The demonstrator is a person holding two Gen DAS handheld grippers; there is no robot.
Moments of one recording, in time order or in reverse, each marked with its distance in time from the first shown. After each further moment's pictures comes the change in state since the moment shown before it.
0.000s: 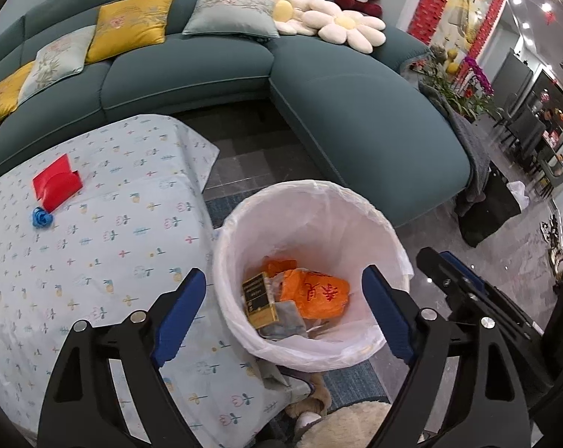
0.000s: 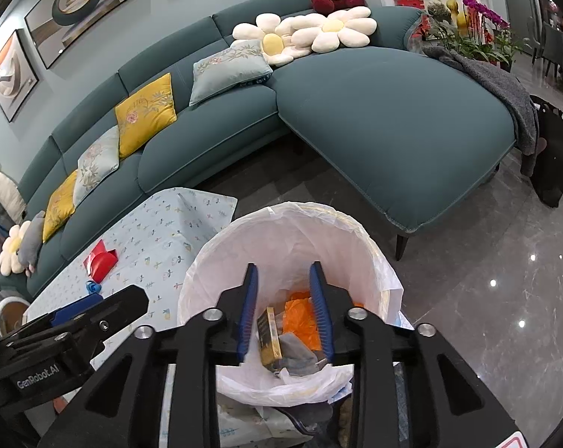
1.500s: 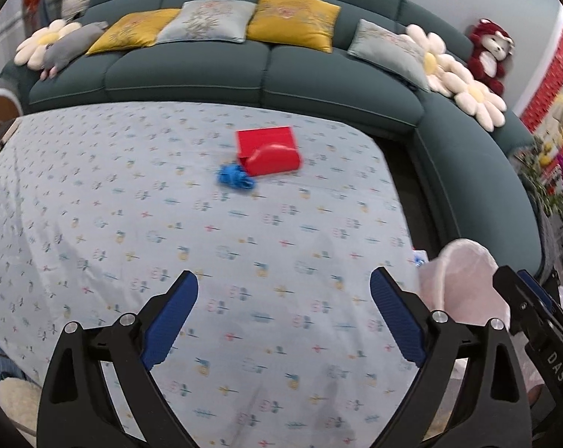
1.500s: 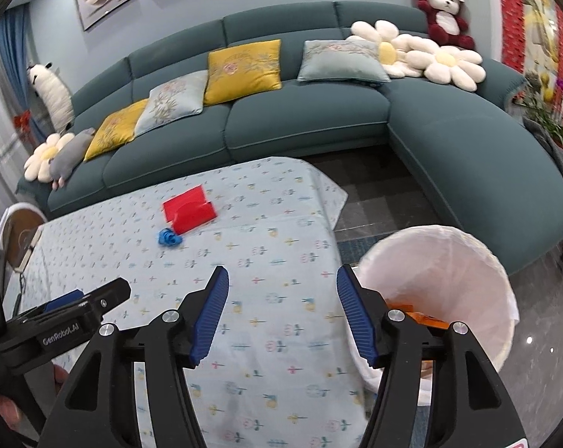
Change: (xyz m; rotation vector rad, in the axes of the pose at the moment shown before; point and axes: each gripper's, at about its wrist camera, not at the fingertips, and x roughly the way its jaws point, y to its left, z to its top) left arm -0.077 0.238 -0.044 -0.372 -0.086 0.257; right arm 0.009 0.213 -0.038 -0.358 0.045 0.114
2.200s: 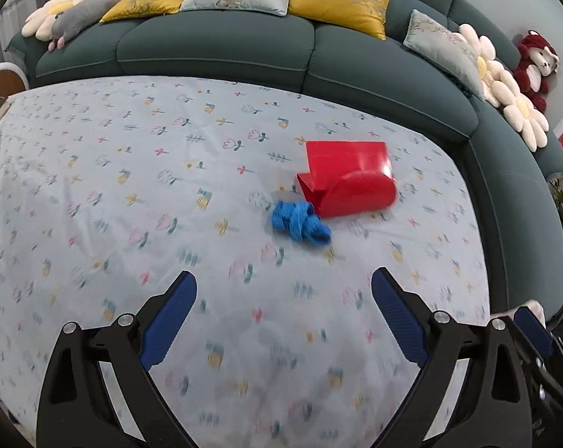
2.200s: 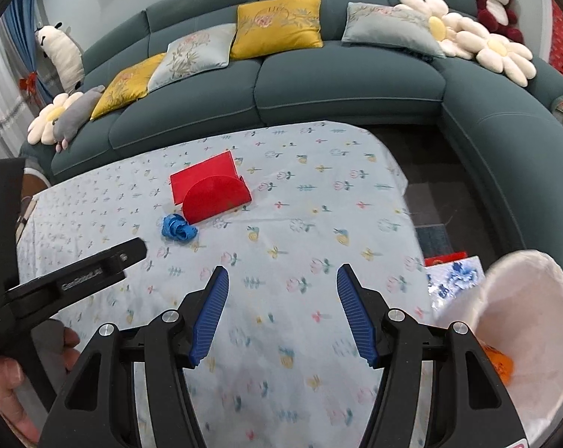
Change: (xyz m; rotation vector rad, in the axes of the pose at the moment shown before) left arm 0.134 0.065 0.071 -0.089 0.076 0.057; right arm 0.141 0.063 0.028 -0.076 0.139 0.056
